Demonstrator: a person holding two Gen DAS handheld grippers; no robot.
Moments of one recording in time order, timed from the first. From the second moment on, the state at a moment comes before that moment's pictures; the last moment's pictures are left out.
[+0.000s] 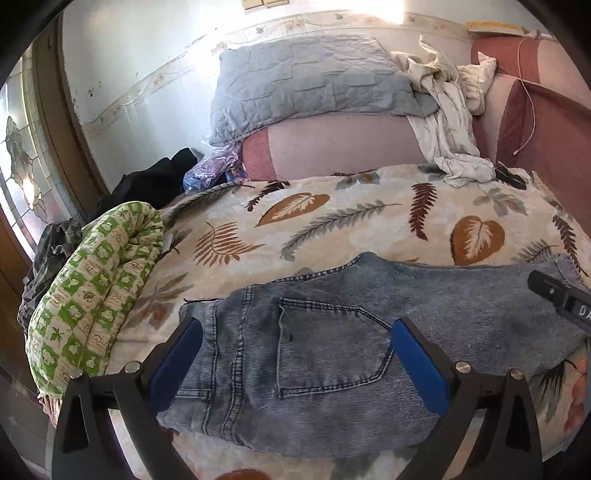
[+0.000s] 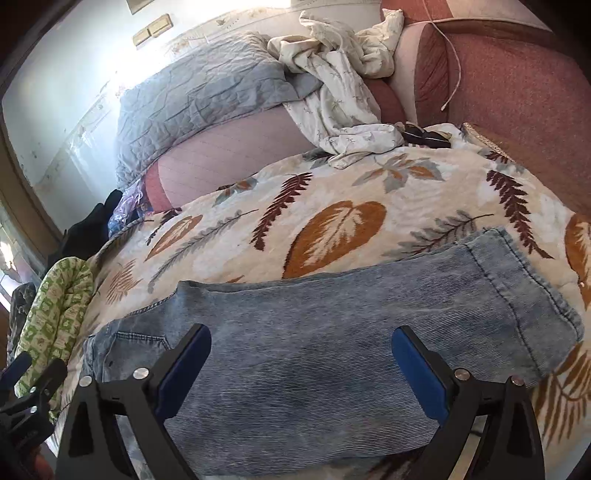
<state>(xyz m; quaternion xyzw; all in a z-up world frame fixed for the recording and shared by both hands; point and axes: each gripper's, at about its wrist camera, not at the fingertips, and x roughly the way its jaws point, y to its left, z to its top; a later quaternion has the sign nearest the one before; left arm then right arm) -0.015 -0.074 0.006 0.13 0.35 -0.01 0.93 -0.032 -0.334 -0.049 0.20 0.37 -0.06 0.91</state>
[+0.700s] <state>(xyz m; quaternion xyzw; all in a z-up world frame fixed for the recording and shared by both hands) 0.001 -0.184 -0.001 0.18 0.35 -0.08 0.92 -0.086 -0.456 -0.066 0.34 0.34 -0.13 0.87</state>
